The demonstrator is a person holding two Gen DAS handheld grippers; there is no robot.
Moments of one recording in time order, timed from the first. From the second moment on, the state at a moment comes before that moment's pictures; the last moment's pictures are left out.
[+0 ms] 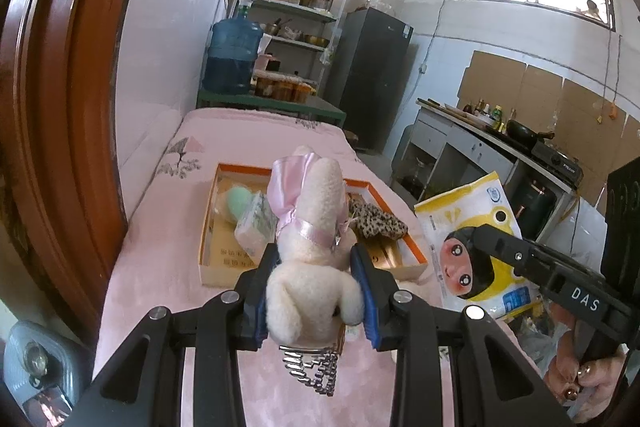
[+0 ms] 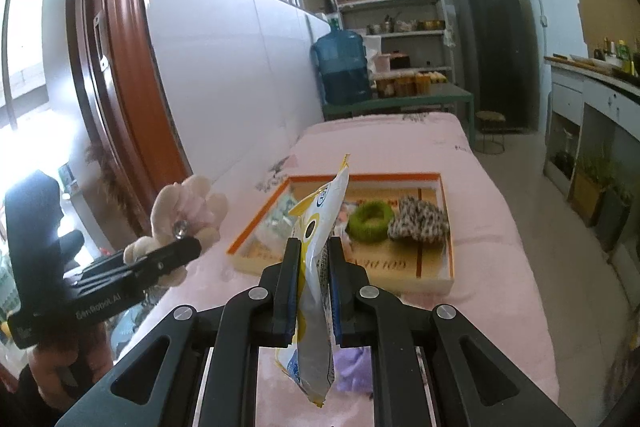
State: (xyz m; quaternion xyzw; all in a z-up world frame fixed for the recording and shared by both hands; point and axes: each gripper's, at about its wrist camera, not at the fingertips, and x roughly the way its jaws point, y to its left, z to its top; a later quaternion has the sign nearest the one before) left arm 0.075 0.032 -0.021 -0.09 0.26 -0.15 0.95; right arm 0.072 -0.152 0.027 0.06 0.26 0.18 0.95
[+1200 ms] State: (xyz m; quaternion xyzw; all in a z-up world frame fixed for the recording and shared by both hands) left arm 0.183 0.030 -0.002 -0.13 0.26 -0.16 0.95; right arm 0.190 -0.158 0.039 0.10 0.24 0.17 0.95
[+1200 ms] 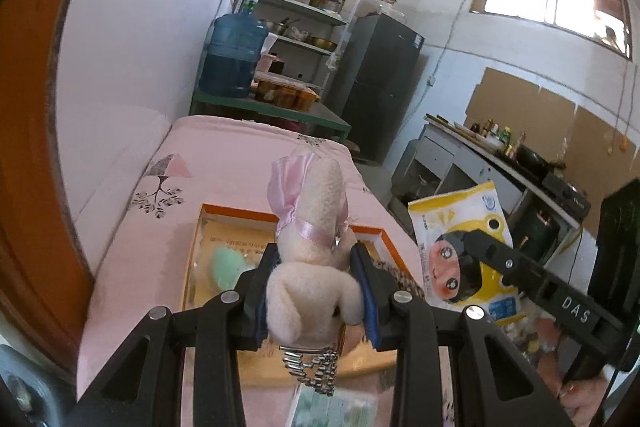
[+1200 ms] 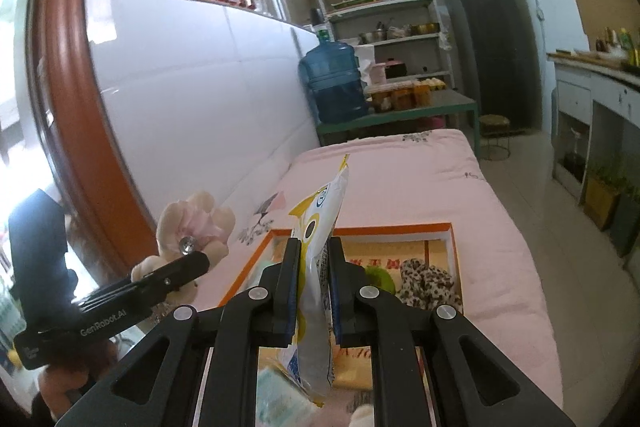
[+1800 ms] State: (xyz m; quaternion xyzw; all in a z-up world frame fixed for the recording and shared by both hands) left arm 0.246 0.006 -0.020 -0.14 0.28 -0.14 0.94; right arm 0.262 -0.172 0.011 0.15 0.27 0.17 0.94
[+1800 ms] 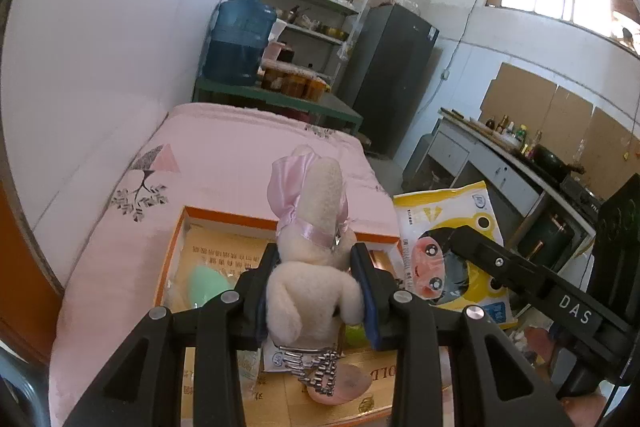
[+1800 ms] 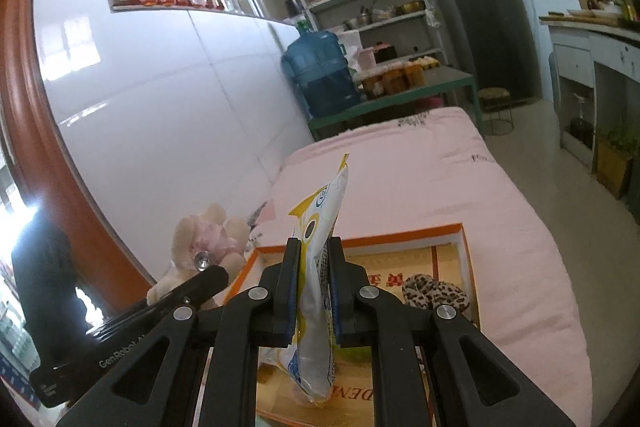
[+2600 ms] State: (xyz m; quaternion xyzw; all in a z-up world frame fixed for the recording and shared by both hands) left arm 0.276 -0.003 -0.077 -0.14 0.34 -0.15 0.92; right arm 0.297 -0.180 -0.045 0.17 0.34 0.16 0.91
